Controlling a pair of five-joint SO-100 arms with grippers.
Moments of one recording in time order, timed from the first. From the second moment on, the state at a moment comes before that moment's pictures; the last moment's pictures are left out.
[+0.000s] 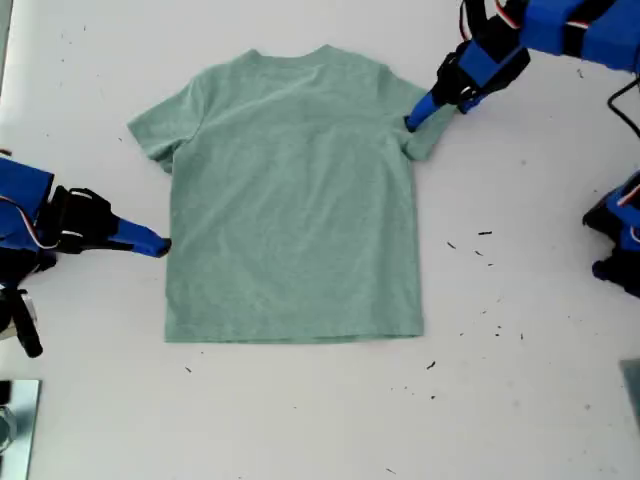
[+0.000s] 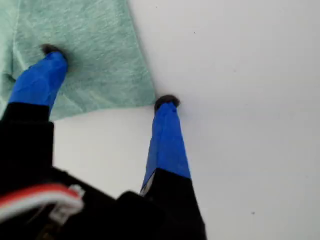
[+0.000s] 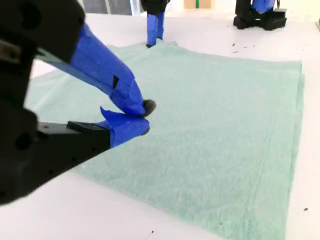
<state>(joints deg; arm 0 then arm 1) 0.2 206.0 184.7 60.7 -6.5 52.9 86.4 96.8 67.1 -64.3</state>
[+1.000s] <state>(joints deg) 0.2 206.0 184.7 60.7 -6.5 37.7 80.3 52.8 93.3 -55.9</state>
